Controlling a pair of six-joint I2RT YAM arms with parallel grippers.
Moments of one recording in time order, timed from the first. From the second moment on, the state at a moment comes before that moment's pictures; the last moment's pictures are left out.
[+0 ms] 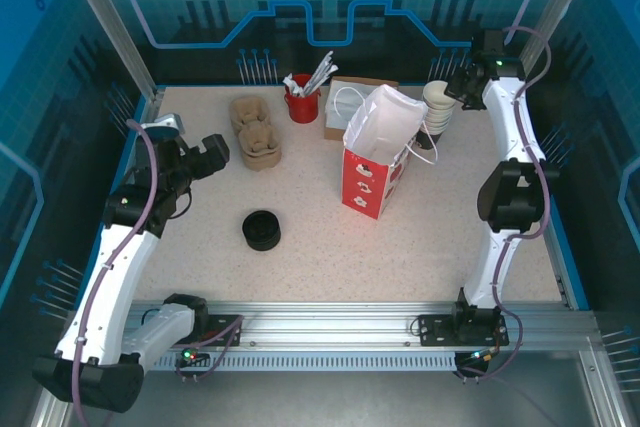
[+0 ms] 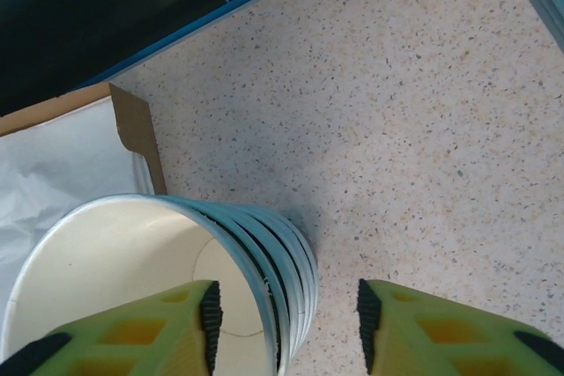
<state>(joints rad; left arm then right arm) -0.10 0.95 1.11 -0.73 -0.13 -0.48 -0.06 2.07 2.14 -1.02 0.05 0.41</state>
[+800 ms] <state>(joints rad) -0.10 0.96 1.11 -0.73 -0.13 -0.48 -0.06 2.10 2.18 -1.03 0.02 0.41</state>
